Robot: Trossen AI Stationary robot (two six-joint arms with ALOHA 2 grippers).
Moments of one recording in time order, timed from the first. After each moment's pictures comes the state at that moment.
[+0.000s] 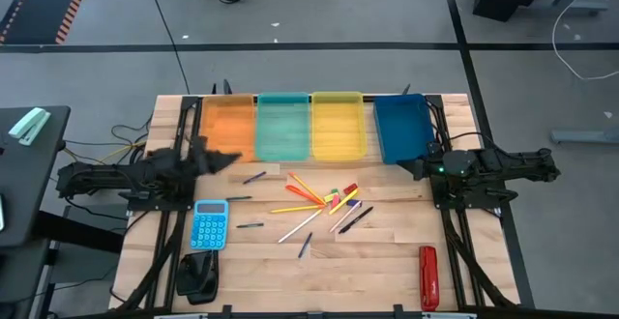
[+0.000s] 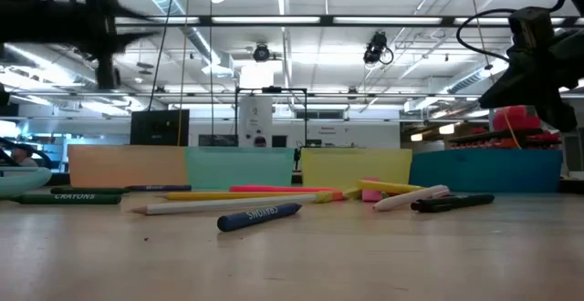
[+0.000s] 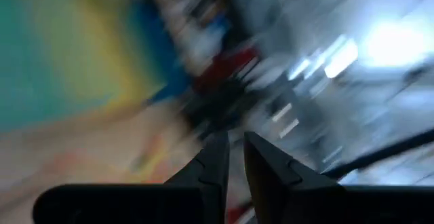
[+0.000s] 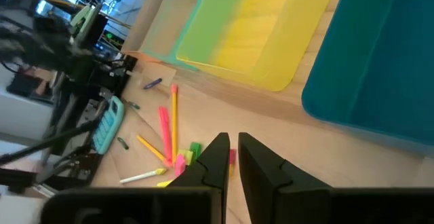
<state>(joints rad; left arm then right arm) 0.04 0.21 0.09 0.30 -0.28 -1.16 0.11 0.05 0.24 -0.68 0.45 1.11</state>
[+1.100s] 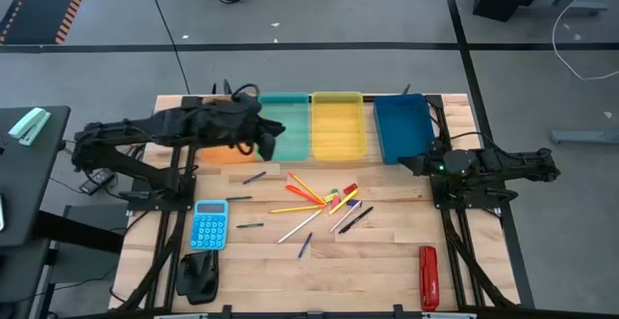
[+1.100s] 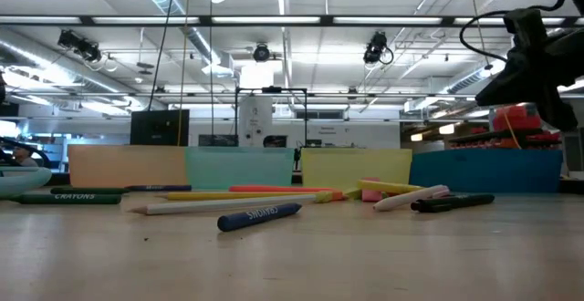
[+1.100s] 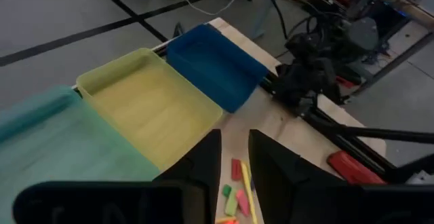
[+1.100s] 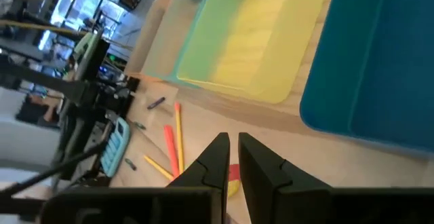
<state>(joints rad) 0.04 1.26 1.40 -0.60 -0.35 -0.59 0.11 0.05 0.24 -0.65 0.49 1.23</state>
